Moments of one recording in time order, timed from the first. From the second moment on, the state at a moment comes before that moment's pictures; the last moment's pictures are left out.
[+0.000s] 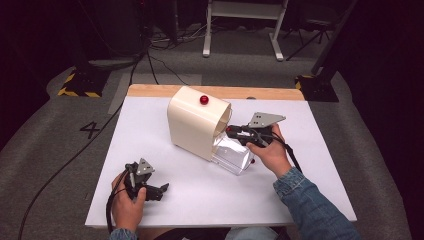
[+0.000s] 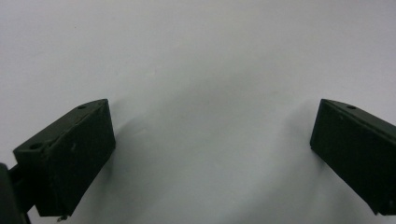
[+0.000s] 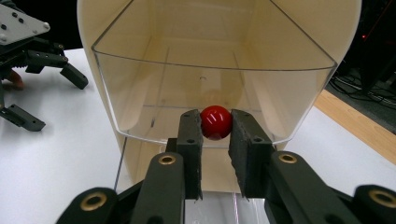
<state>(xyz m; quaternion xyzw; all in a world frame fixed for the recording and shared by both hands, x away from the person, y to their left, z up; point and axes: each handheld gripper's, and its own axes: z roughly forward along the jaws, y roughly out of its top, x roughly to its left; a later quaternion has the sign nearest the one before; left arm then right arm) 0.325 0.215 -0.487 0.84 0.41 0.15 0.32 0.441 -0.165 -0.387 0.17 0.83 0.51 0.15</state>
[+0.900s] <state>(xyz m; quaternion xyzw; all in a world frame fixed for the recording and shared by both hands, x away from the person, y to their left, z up) 0.326 0.215 -0.486 0.84 0.41 0.15 0.32 0.406 -0.218 -0.377 0.18 0.82 0.51 0.16</state>
